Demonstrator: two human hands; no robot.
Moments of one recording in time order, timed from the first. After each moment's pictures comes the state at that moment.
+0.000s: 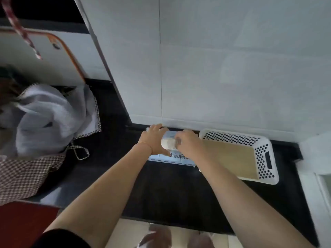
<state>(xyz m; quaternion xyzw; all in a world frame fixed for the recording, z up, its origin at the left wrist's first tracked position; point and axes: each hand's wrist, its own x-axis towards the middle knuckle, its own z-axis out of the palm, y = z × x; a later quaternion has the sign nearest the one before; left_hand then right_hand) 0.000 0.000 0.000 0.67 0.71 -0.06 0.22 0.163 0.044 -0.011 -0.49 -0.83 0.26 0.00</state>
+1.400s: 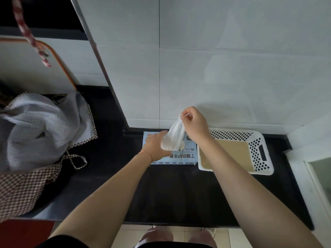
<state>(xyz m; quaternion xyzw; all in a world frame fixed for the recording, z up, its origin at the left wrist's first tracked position) 0.001 -0.012 -0.017 0.58 0.70 0.13 0.39 0.151 0.056 0.056 -0.59 -0.66 0.37 0.28</state>
